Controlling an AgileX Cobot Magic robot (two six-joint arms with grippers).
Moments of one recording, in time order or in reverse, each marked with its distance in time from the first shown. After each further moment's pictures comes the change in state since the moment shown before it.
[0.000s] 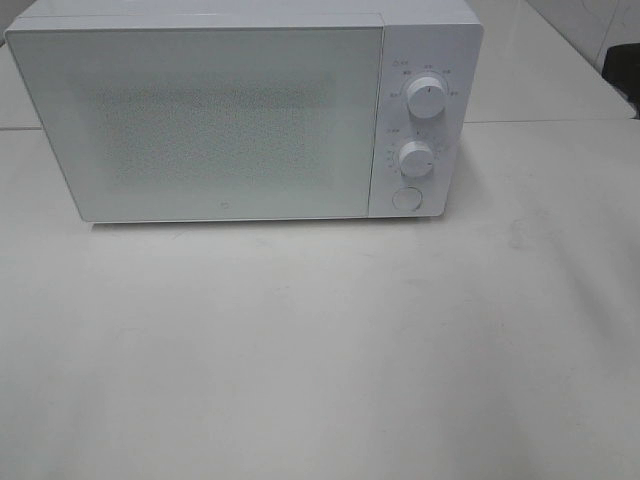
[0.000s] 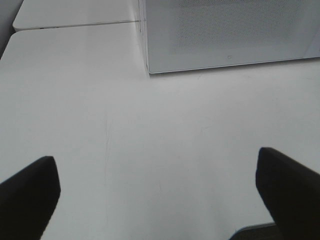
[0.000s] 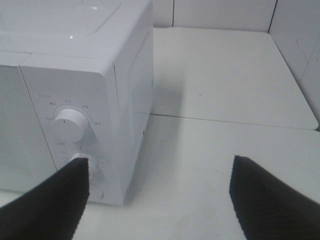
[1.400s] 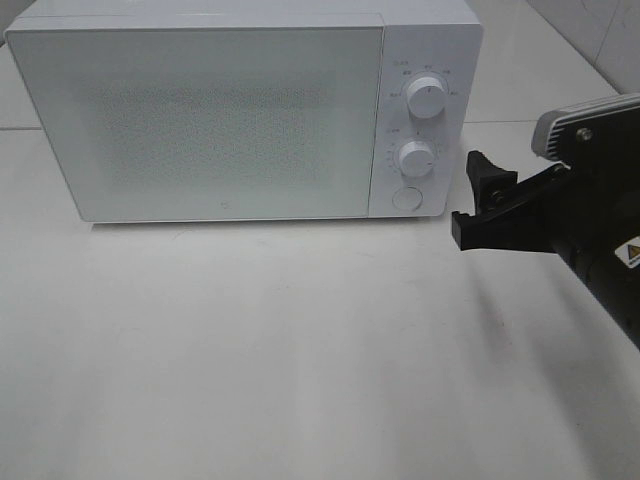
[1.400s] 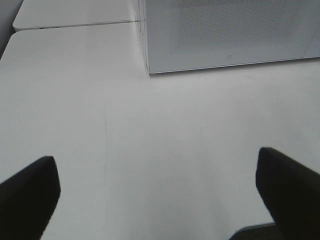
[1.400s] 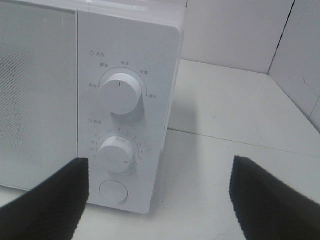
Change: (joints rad) left arm 0.000 0.000 0.000 0.000 0.000 0.000; right arm 0.630 0.535 0.252 0.880 -1.078 -0.608
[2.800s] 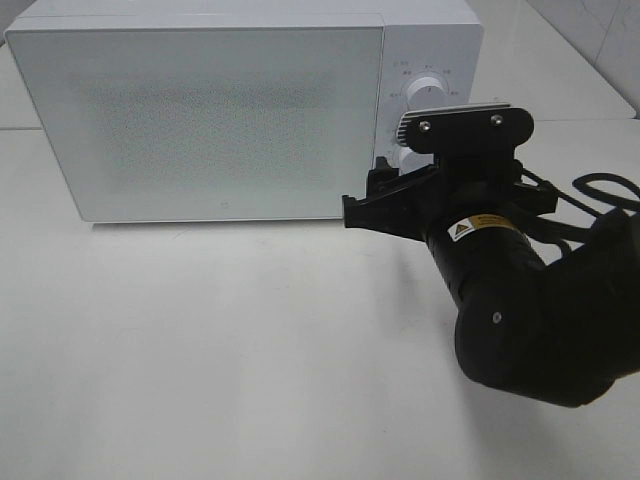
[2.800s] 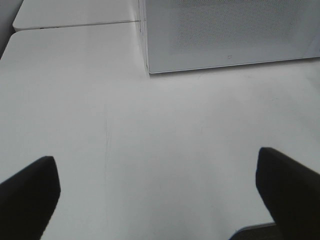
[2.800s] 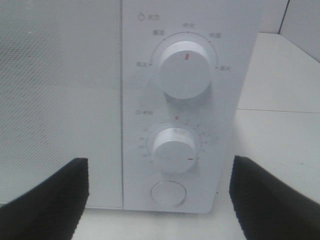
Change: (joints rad) left arm 0.000 0.000 0.000 0.000 0.000 0.000; right arm 0.116 0.347 -0.317 0.215 -0.009 0.061
